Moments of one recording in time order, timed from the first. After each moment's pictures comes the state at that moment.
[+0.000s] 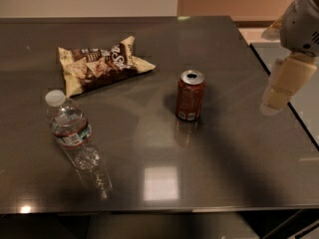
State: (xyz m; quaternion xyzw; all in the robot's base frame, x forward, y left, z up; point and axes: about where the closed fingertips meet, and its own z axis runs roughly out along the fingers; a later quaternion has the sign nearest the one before) arm 0.475 -0.212 0.983 -0.61 0.77 -0.03 0.18
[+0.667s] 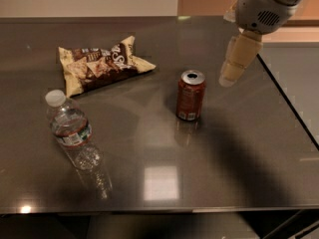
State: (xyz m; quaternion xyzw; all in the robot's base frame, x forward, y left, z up) arm 0.551 -0.156 0.988 -0.63 0.74 -0.02 0.22
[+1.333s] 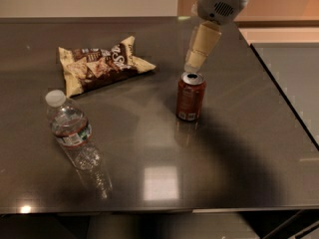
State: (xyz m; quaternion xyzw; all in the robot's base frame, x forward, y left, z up) arm 0.600 -0.088 0.985 -0.65 0.72 0.01 0.24
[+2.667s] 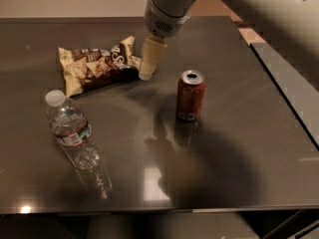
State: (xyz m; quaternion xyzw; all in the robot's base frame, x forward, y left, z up) arm 0.631 0.018 0.953 -0.65 0.71 -0.02 0.27
